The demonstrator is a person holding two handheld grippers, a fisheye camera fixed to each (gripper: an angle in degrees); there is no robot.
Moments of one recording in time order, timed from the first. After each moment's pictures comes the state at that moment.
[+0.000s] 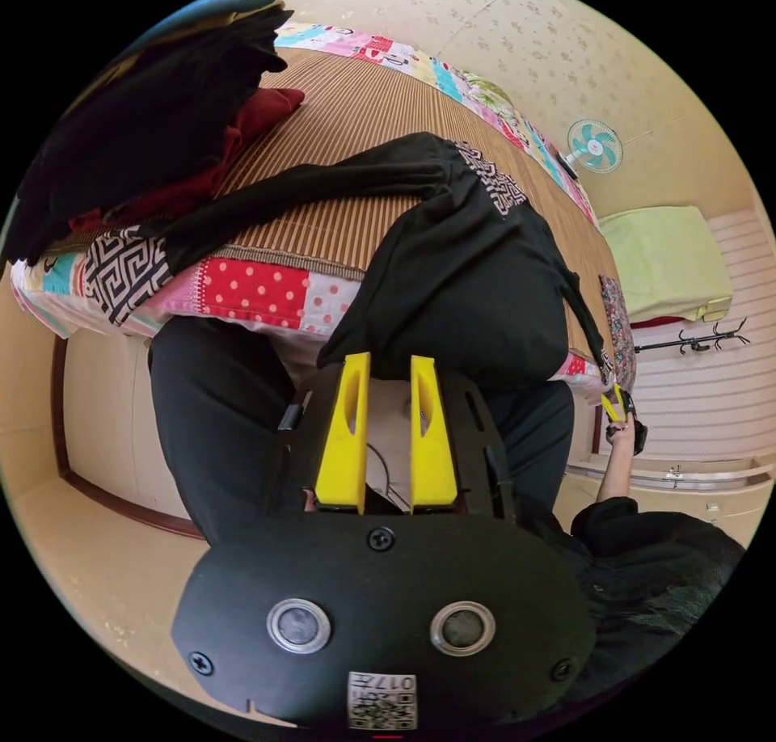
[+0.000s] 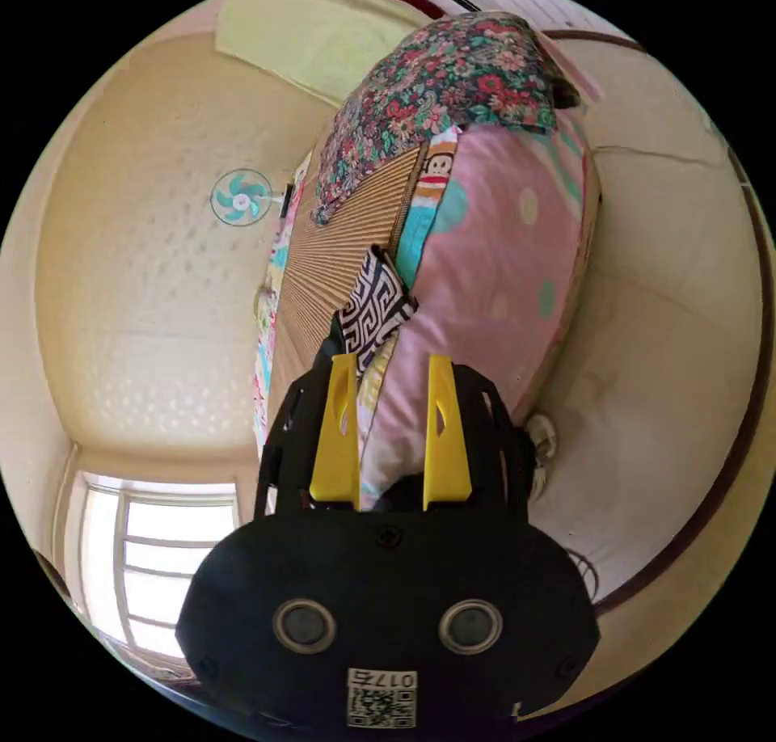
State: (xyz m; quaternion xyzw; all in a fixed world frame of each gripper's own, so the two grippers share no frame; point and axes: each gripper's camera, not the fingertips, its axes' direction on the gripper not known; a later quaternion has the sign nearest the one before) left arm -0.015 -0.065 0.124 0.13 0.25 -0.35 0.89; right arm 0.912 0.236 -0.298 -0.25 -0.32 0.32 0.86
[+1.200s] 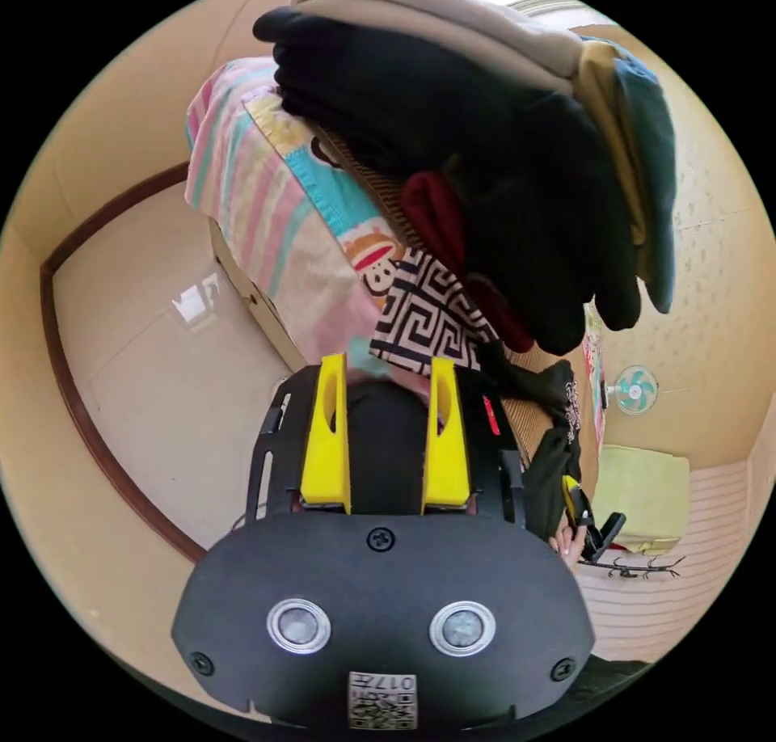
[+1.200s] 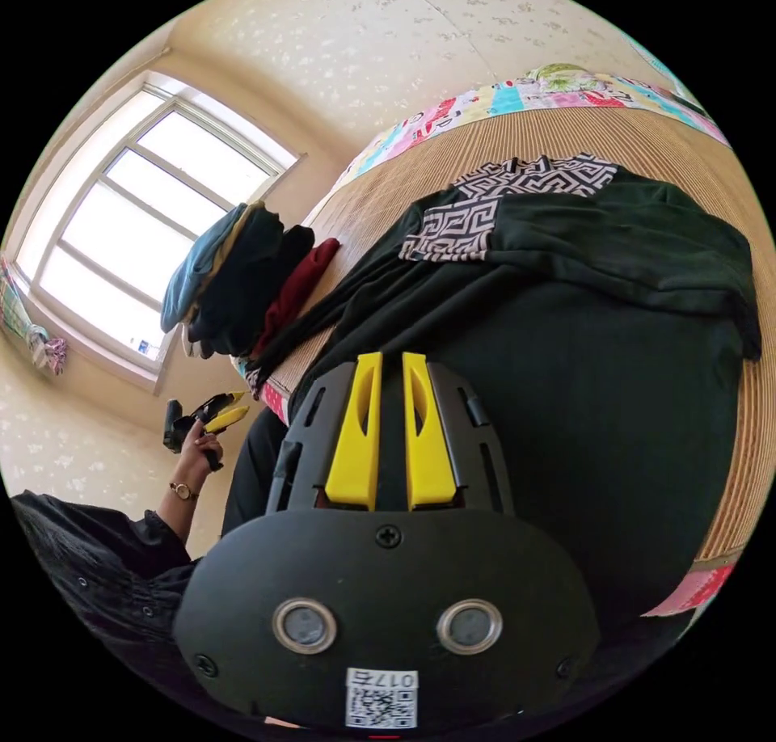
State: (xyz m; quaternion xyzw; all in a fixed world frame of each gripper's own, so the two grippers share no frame) left arm -0.180 0.178 0.223 0.23 0.26 -0.64 0.68; right arm 0.353 0.512 -0.448 -0.35 -0.50 -0.27 0.75
